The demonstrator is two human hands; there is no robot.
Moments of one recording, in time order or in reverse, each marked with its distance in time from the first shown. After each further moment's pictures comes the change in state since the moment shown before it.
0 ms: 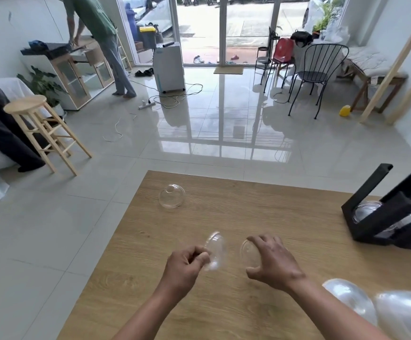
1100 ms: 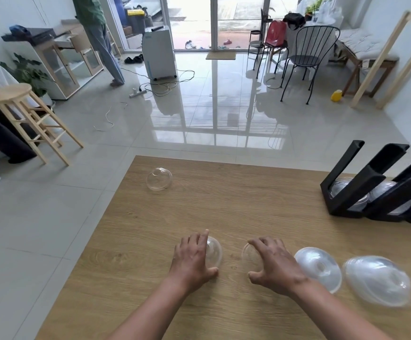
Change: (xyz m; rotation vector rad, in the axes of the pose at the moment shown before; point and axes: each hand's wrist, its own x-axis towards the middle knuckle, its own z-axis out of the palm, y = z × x) left_hand -0.015 -0.024 0.067 1.040 -0.112 0.136; right_hand -0.071 0.039 0.016 0.020 -0.042 0.000
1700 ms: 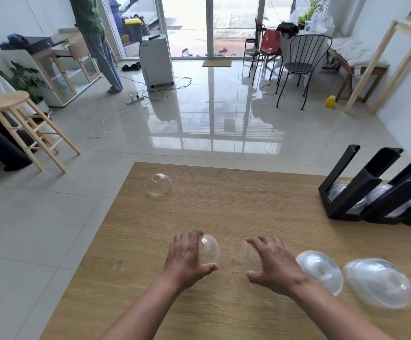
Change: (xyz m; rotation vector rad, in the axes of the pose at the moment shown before) left_hand 0.006 -0.020 -0.018 -0.160 0.120 0.036; right_hand 0.003 -0.011 -0.010 -0.014 0.059 -0.016
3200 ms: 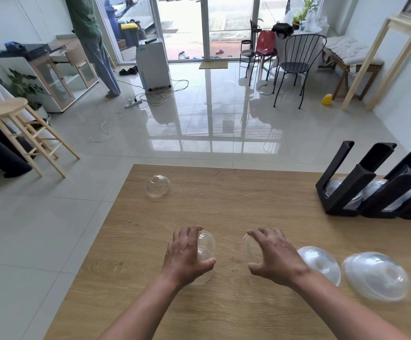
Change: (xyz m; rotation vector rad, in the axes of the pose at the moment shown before) left_hand -0.003 0.011 -0.016 0.001 0.024 0.011; right_hand 0.000 0.001 -0.013 -0.023 0.035 -0.005
